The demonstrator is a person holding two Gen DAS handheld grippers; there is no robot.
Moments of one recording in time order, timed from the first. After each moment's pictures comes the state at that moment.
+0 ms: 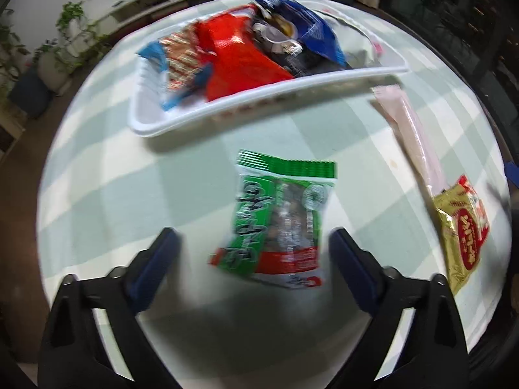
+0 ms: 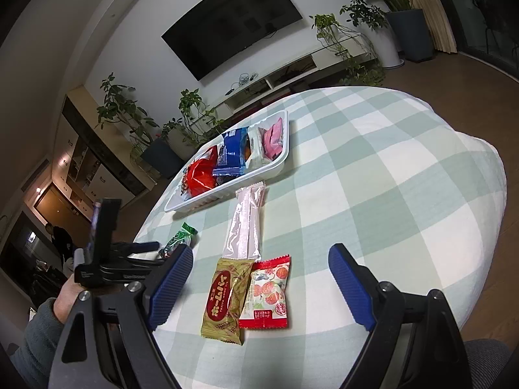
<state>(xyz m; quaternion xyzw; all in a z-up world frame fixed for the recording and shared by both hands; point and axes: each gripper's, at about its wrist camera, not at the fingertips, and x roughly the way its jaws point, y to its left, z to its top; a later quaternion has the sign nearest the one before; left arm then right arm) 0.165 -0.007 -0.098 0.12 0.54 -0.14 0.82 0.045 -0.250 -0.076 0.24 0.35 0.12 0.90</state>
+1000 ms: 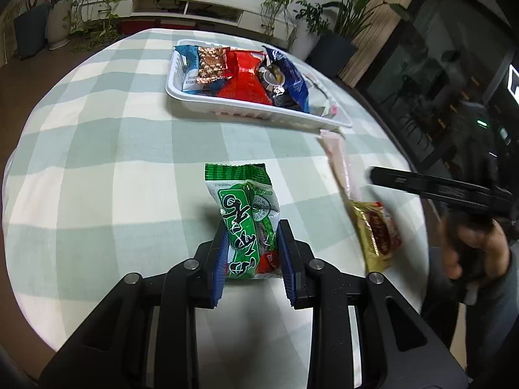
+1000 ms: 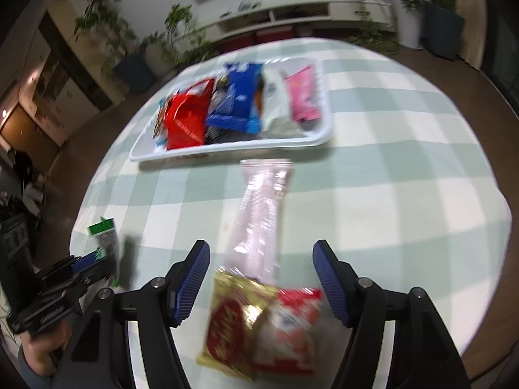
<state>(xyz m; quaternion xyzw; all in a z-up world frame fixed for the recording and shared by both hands) 0.076 0.062 -0.072 -0.10 0.46 -0.20 0.86 0.148 -0.172 -0.080 0.08 0.52 0.11 0.84</state>
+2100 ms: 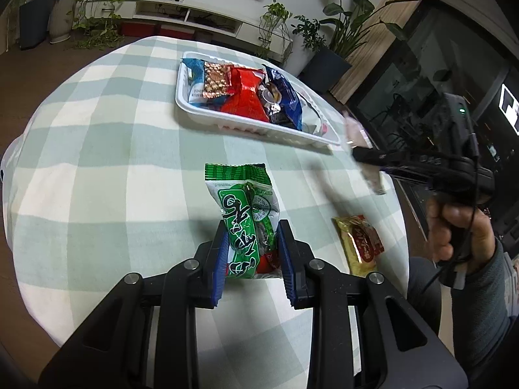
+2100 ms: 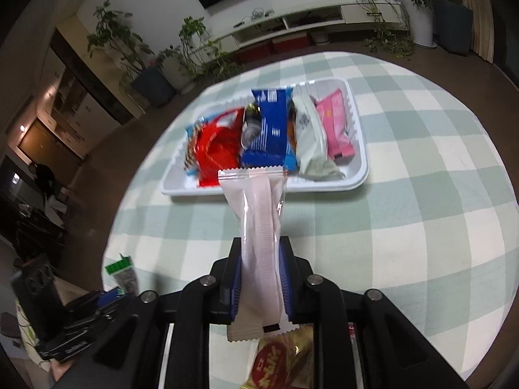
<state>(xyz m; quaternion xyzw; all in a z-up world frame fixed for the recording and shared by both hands) 0.067 0.080 -0.057 -0.14 0.44 -0.21 0.86 0.164 -0.177 -0.045 0.15 0.49 0.15 0.85</state>
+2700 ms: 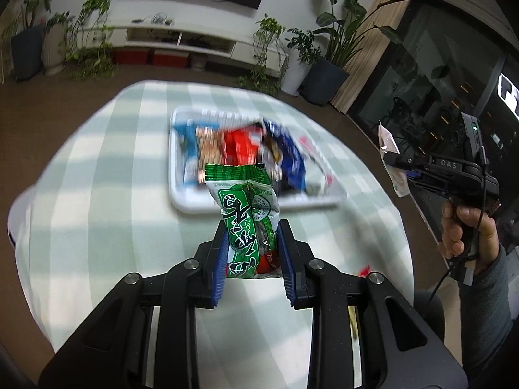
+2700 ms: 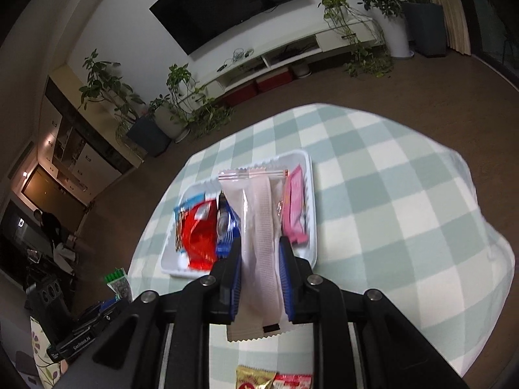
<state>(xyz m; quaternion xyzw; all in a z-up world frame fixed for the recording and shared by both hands) 0.145 0.069 0.002 -0.10 0.40 -0.21 0.89 0.212 -0.240 0.001 0.20 0.42 0.12 0.88</state>
